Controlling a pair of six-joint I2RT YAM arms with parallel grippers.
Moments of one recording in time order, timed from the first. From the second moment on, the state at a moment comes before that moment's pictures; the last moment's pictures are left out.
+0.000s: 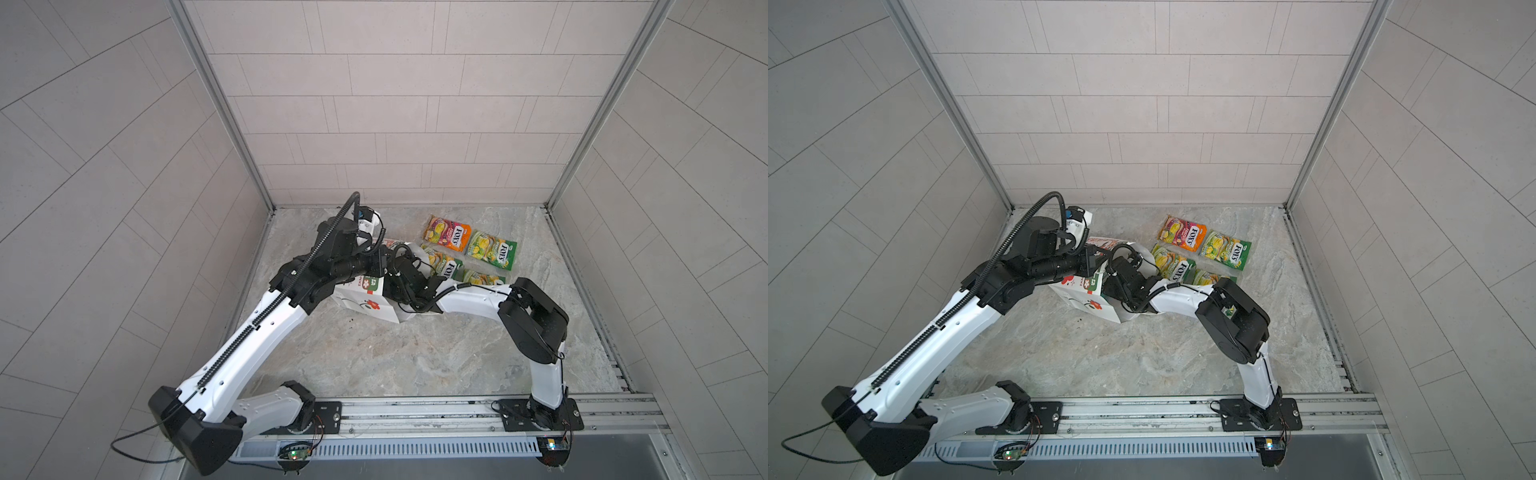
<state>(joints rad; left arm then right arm) -0.57 1.17 1.29 -0.64 0.24 -0.45 0.84 1.97 1.30 -0.05 0.05 1.12</state>
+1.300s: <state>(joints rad) -0.57 1.17 1.29 -0.70 0.20 -0.40 0.72 1.51 1.00 -0.14 -0.01 0.84</state>
